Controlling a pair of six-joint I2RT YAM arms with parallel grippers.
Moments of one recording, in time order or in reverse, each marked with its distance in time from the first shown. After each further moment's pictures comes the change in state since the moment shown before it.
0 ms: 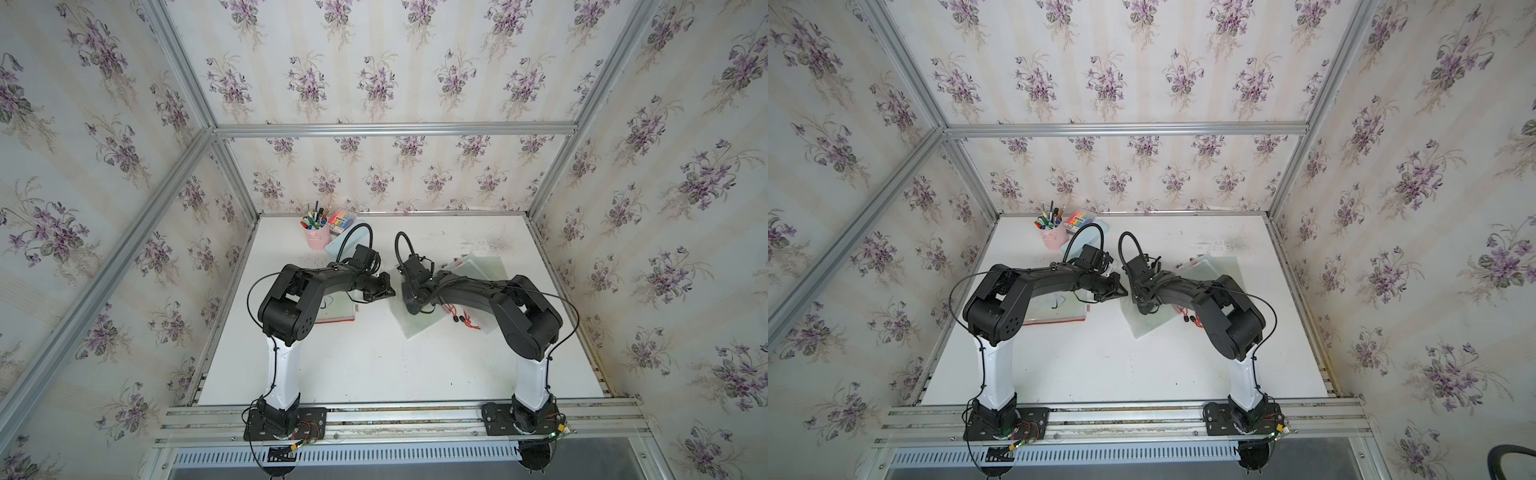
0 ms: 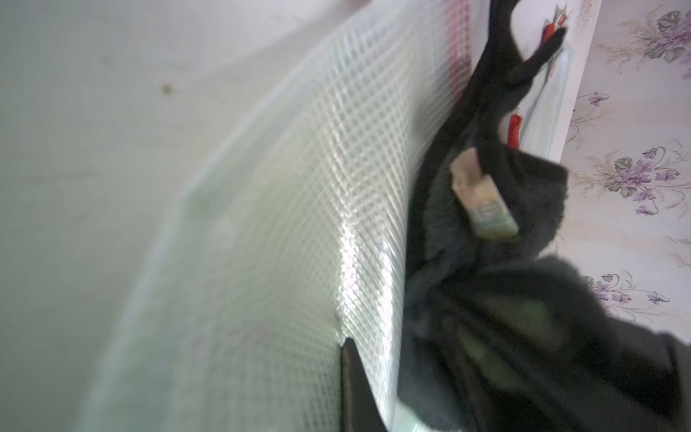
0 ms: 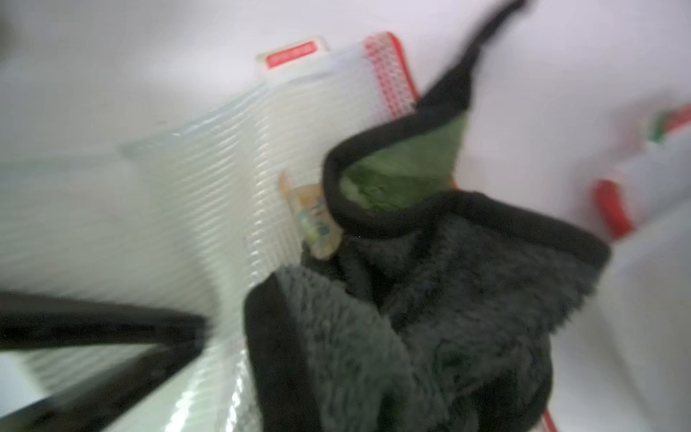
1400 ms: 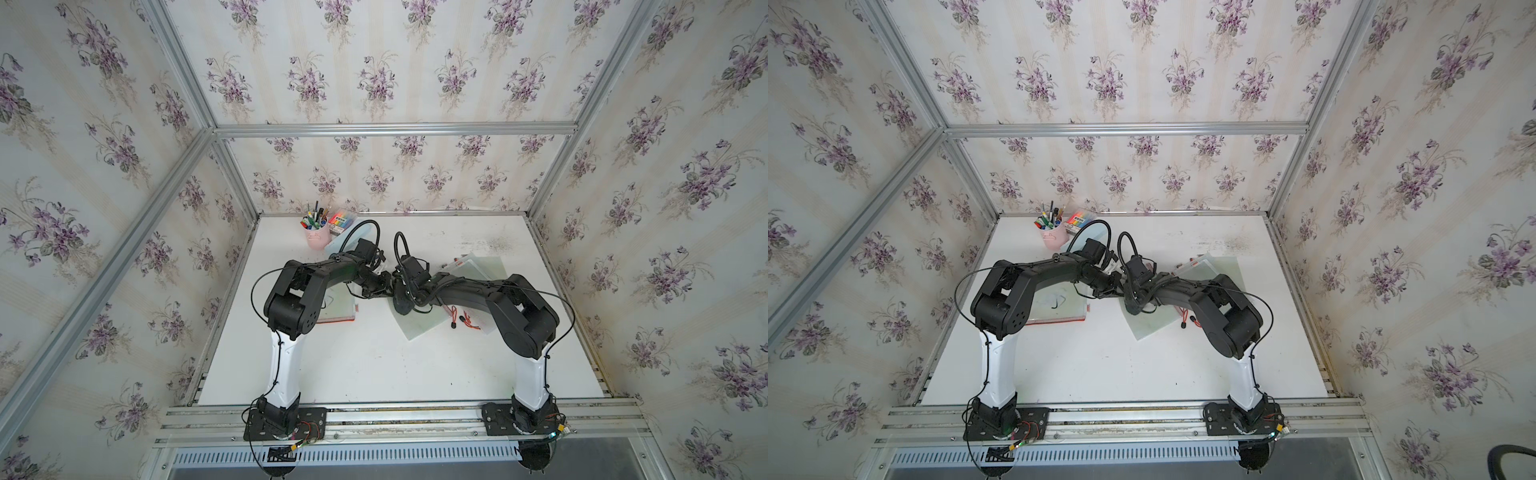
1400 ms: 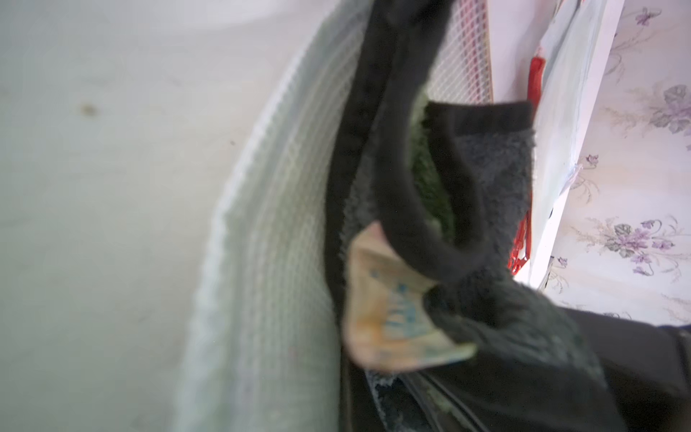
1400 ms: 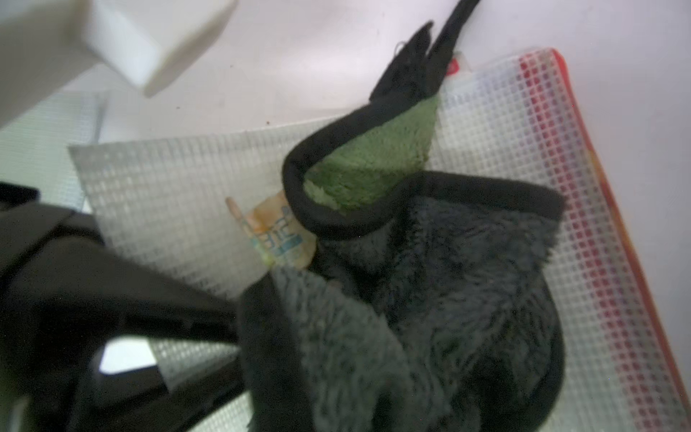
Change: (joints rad) left arm 0.020 0.070 0.168 -0.260 0.048 0.223; right arm -0.042 -0.069 -0.153 0.100 -0.127 0.005
